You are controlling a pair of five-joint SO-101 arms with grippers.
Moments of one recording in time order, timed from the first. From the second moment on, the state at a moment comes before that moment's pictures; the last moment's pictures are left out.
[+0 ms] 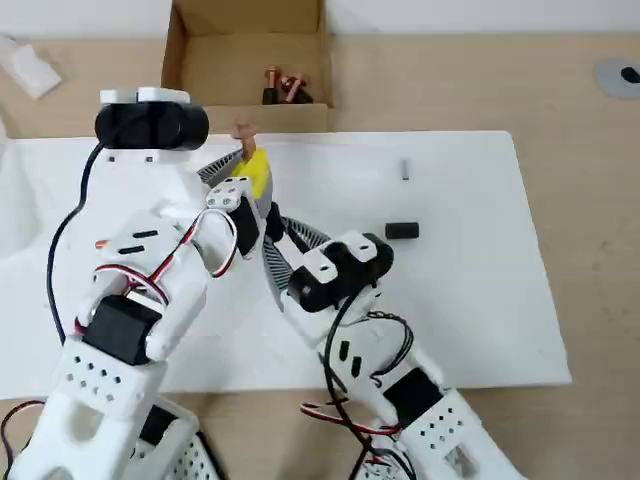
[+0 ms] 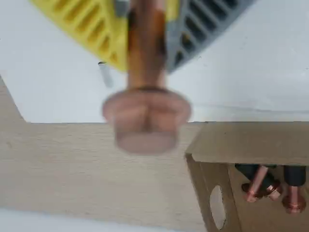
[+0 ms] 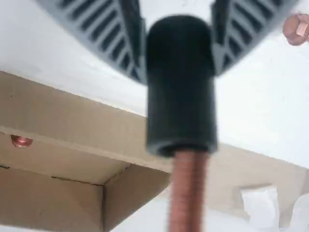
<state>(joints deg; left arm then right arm) 20.2 -55.9 41.0 39.7 12.4 -40.3 -87.9 95.4 4.4 -12.3</state>
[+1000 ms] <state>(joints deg) 24.5 -56.0 39.8 49.3 11.9 -40.0 -88.0 95.4 7.2 -12.3</state>
